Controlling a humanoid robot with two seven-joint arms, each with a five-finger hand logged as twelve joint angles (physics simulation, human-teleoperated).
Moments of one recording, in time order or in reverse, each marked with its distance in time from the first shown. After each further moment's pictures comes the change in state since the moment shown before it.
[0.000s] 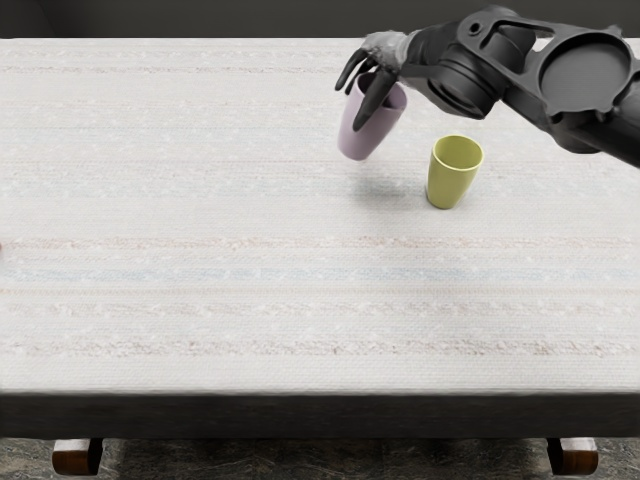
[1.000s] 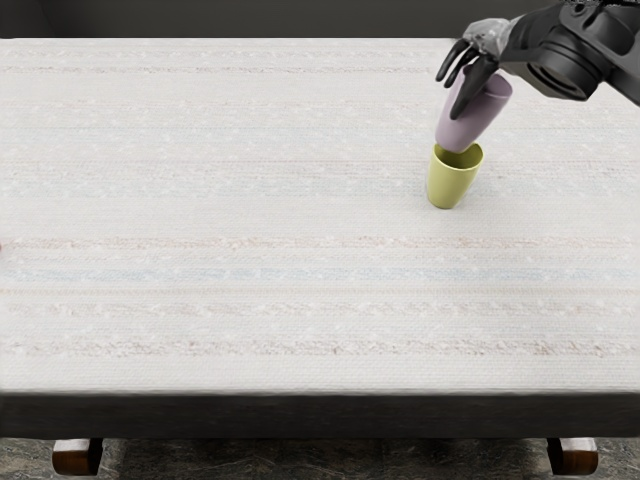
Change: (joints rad) left arm 0.000 0.000 0.000 0.000 0.000 0.000 0.001; right arm 0.029 -0.194 -0.158 0.015 0.016 0.040 -0.003
